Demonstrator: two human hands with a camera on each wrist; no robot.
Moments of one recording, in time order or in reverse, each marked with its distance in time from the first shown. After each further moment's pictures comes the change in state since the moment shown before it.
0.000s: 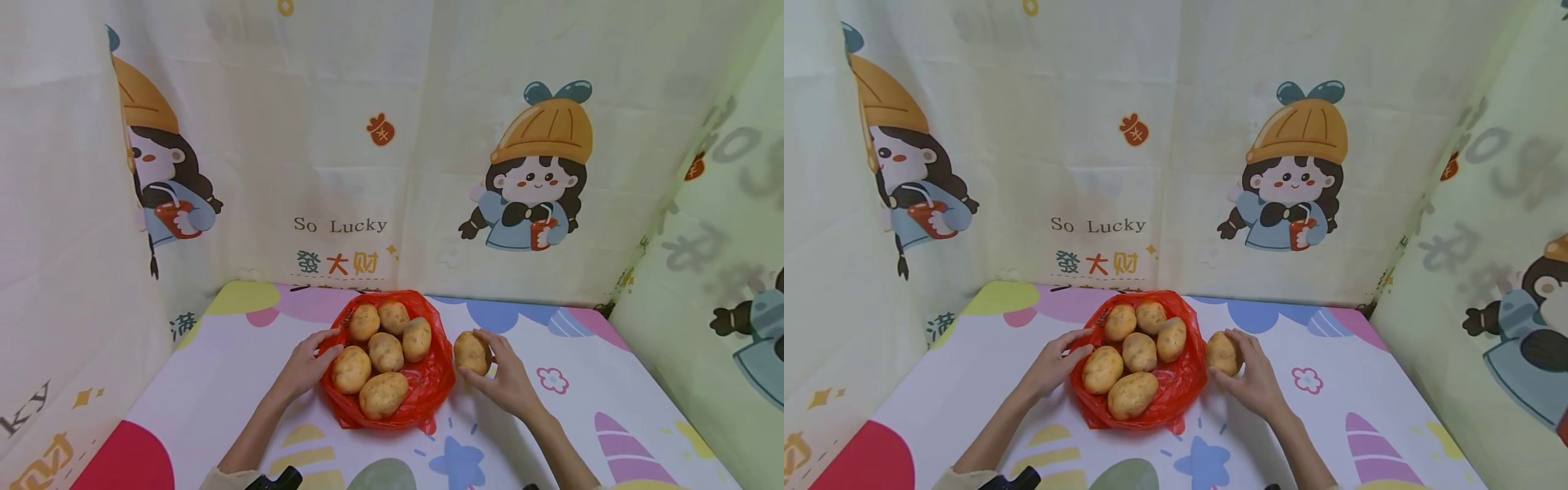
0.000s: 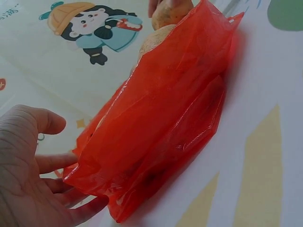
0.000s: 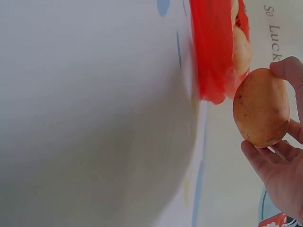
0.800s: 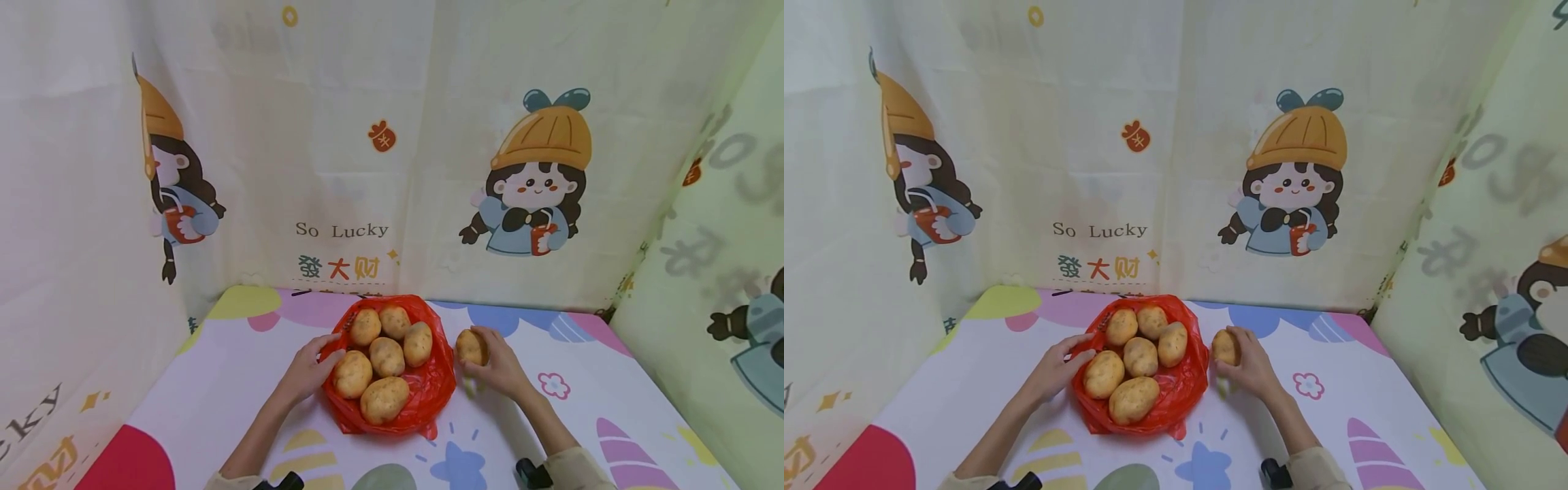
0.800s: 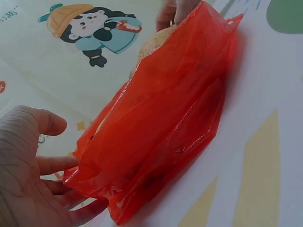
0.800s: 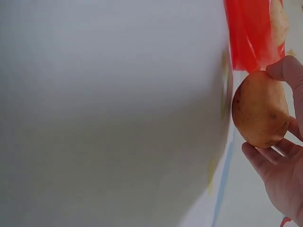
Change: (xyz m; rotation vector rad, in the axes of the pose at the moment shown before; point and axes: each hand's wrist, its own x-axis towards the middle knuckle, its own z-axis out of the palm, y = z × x) left_hand -0.004 0.004 0.000 0.029 -0.003 -0.005; right_hand 0.029 0.034 0.011 -0.057 -0.123 0.115
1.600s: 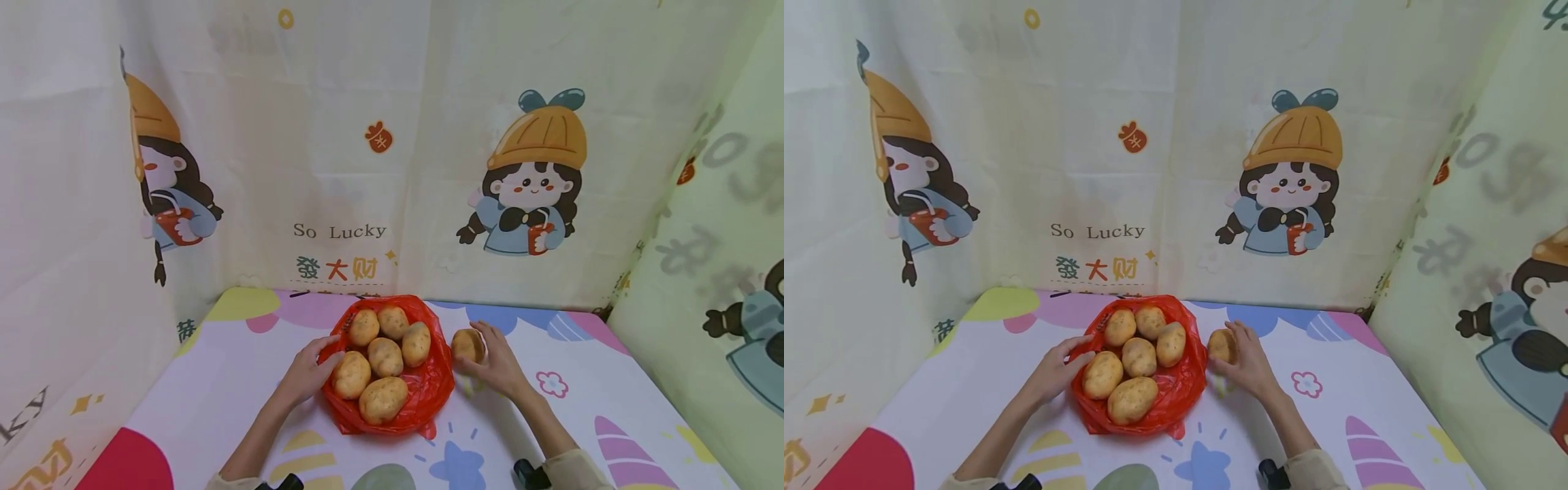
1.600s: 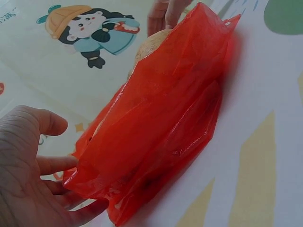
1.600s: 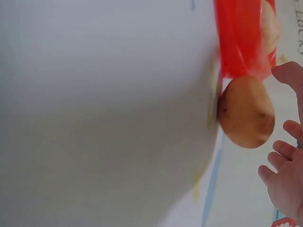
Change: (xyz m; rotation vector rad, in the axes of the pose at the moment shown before) left_hand -0.002 0.003 0.001 0.011 -0.002 -0.001; right_hand -0.002 -0.008 0.000 -0.022 0.050 -0.039
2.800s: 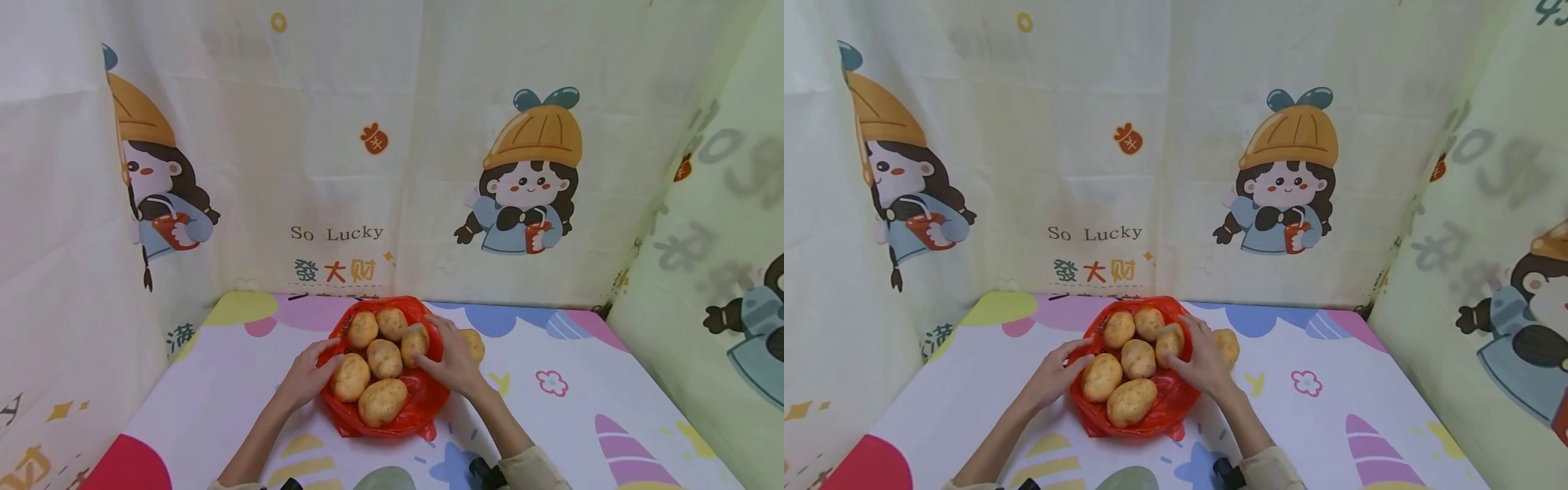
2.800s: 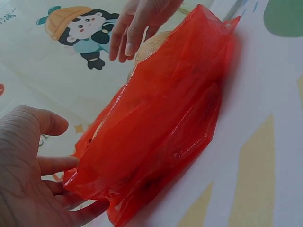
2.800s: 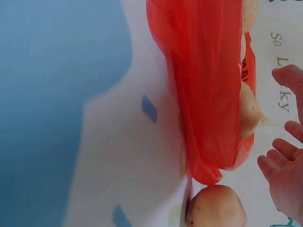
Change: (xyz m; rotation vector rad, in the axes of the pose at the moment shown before) left_hand 0.002 -0.003 0.004 -0.001 -0.001 0.018; right_hand 0.018 -0.070 0.041 0.113 -0.015 -0.073
